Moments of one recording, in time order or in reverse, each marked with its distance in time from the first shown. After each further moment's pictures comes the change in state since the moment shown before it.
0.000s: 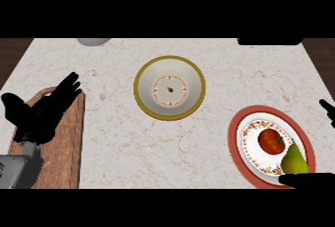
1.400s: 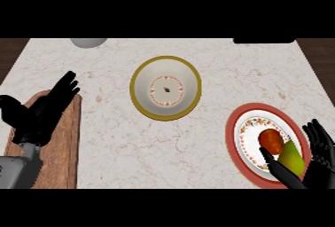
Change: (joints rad) left arm 0.007 0.027 -0.036 -0.022 0.029 0.076 -0.019; right arm 0.174 0.486 -0.115 0.488 -0.343 -0.410 -1.430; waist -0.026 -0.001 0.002
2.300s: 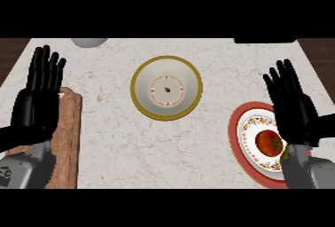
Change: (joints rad) left arm -0.038 -0.140 0.027 -0.160 -0.073 0.214 -0.352; right arm -0.448 -0.100 0.074 0.022 -0.300 0.158 0.628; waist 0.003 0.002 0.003
